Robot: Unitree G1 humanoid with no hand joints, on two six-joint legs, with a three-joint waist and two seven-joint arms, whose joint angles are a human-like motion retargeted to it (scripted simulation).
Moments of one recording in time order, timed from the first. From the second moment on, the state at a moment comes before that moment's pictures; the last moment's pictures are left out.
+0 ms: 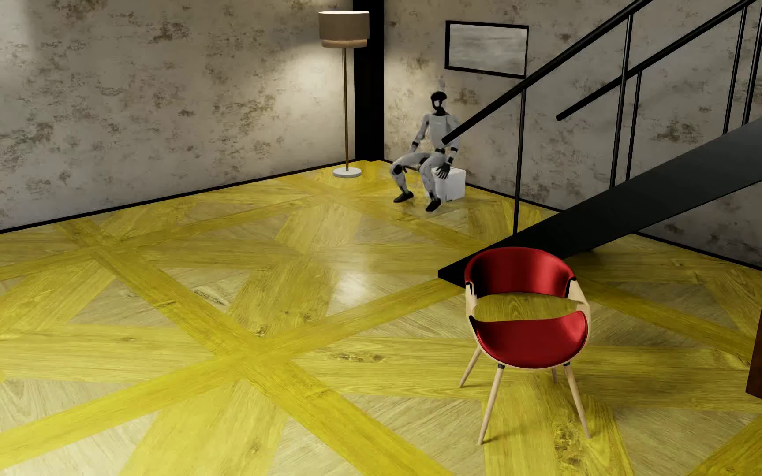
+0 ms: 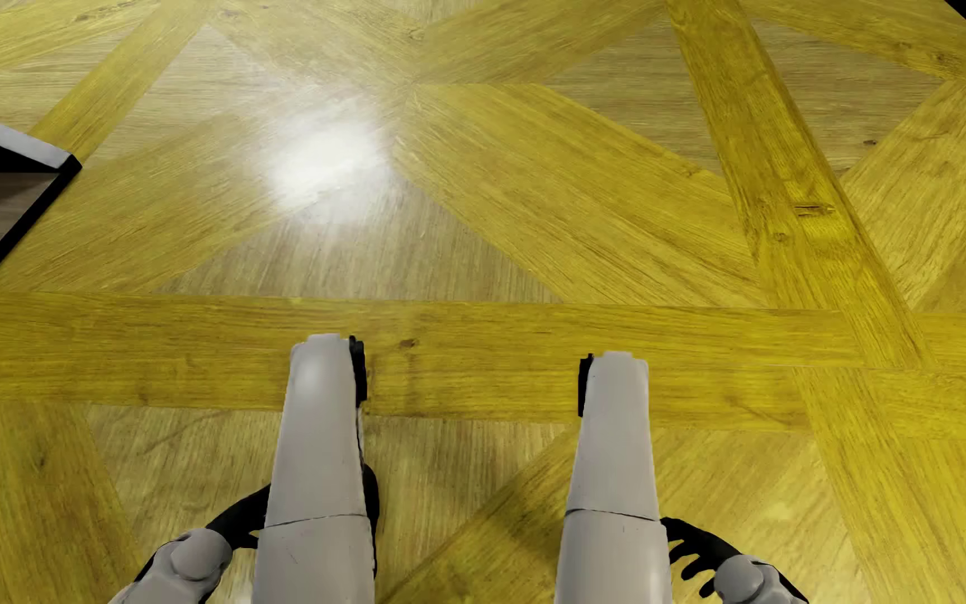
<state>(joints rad) -1.07 -0.96 0.00 0.16 -0.17 0.01 -0.15 0.19 0.59 1.96 1.99 -0.19 -0.19 -0.23 -0.38 0.40 -0.43 -0.17 0.13 -0.32 0.40 0.98 1.07 0.12 -0.18 -0.11 -0.04 -0.13 0.11</state>
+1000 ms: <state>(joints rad) -1.08 -0.97 -0.01 0.18 -0.15 0.02 -0.14 0.21 0.65 1.95 2.00 -0.43 -0.63 -0.17 -0.42 0.74 -0.80 -0.21 0.10 -0.50 0.85 0.13 0.19 0.04 -0.19 -0.24 -0.16 0.03 -0.11</state>
